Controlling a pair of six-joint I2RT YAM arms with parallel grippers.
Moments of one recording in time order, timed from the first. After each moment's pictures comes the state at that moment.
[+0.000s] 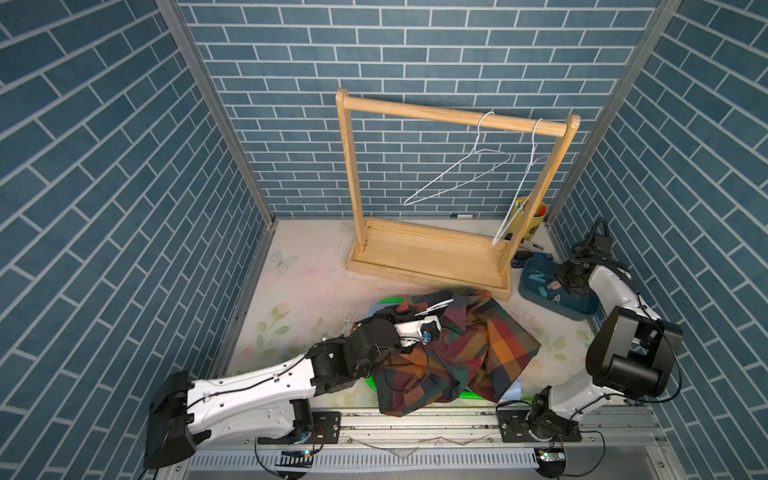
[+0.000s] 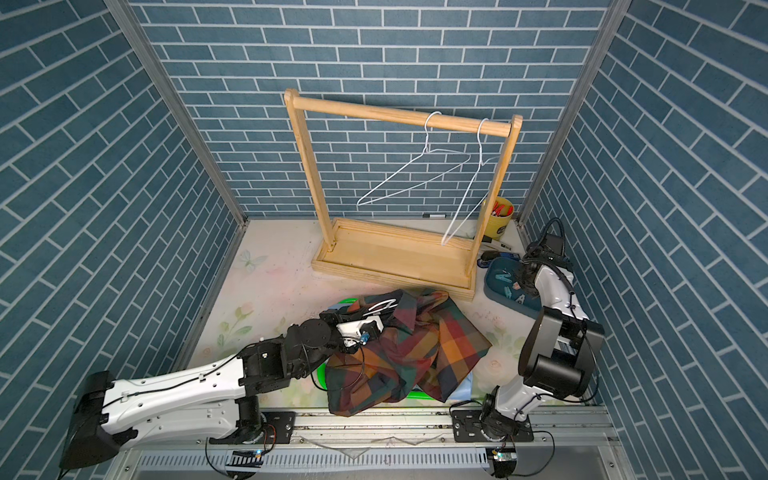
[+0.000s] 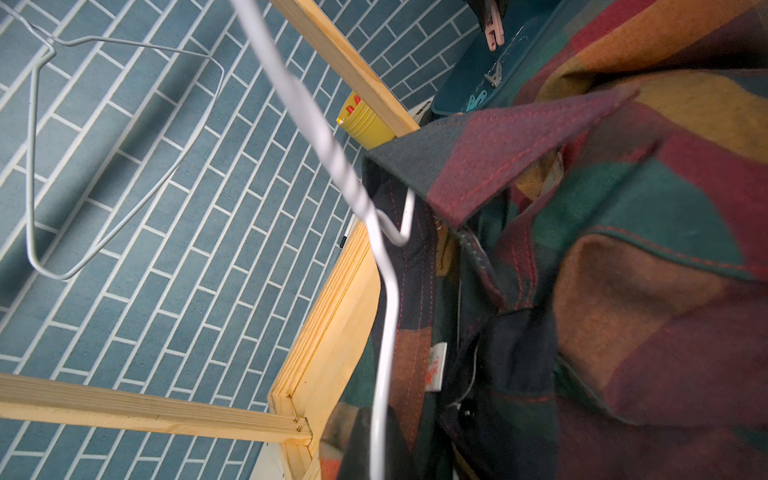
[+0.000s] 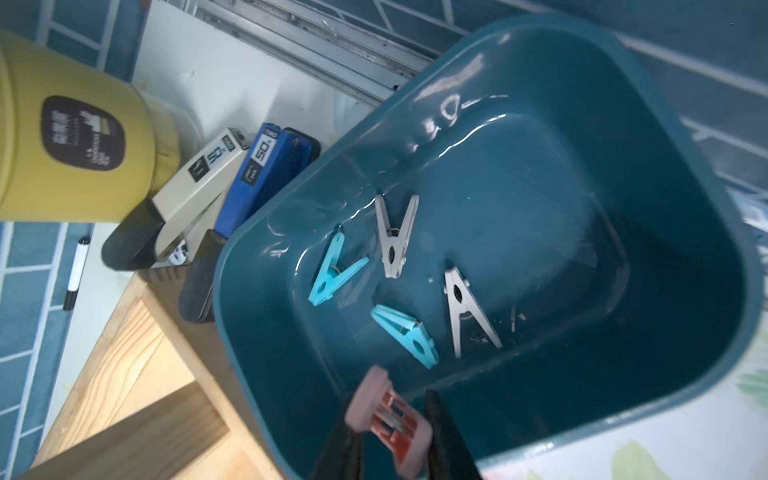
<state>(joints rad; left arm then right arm) -1.20 1.01 0.71 -0.04 -0.49 0.66 -0.31 1.61 1.18 -0.60 -0.01 0.74</state>
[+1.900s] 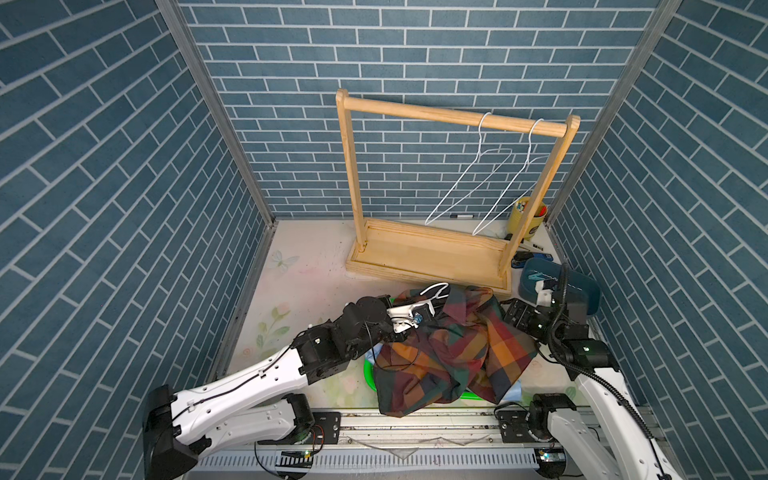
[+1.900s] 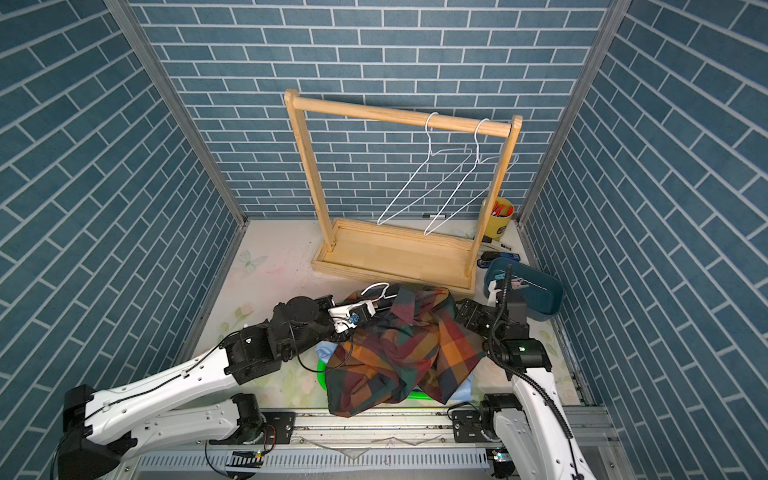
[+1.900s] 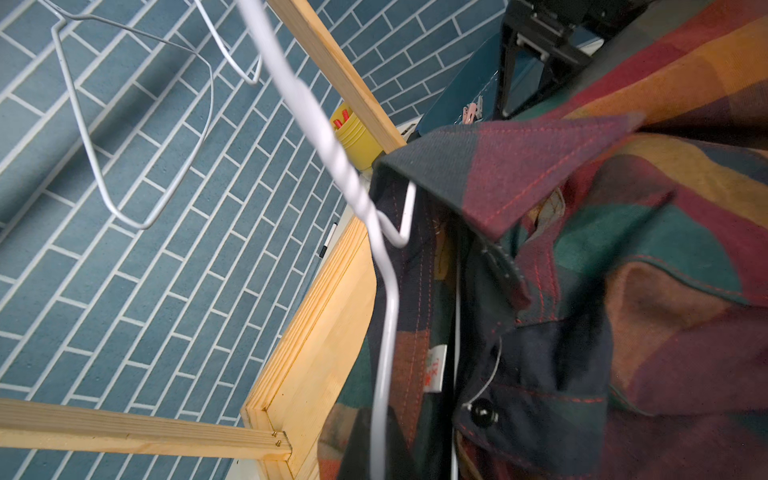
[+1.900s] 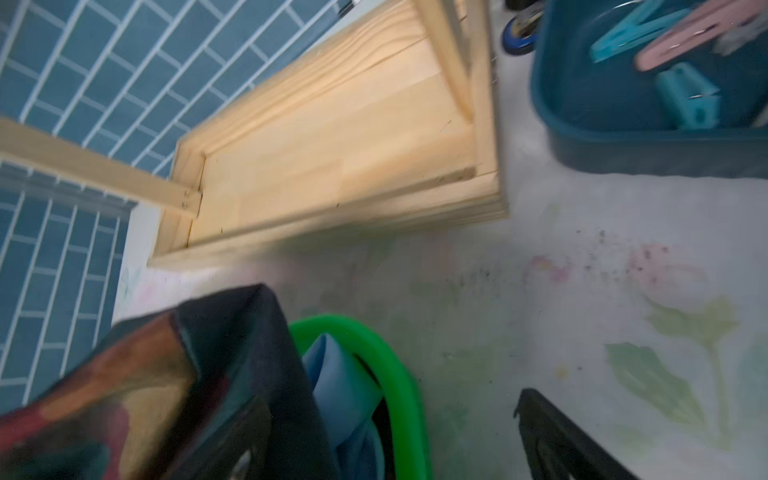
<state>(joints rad) -1.03 0.99 0.86 -0.23 -0.23 0.61 0.16 0.69 0.59 -0.59 -0.23 0.49</state>
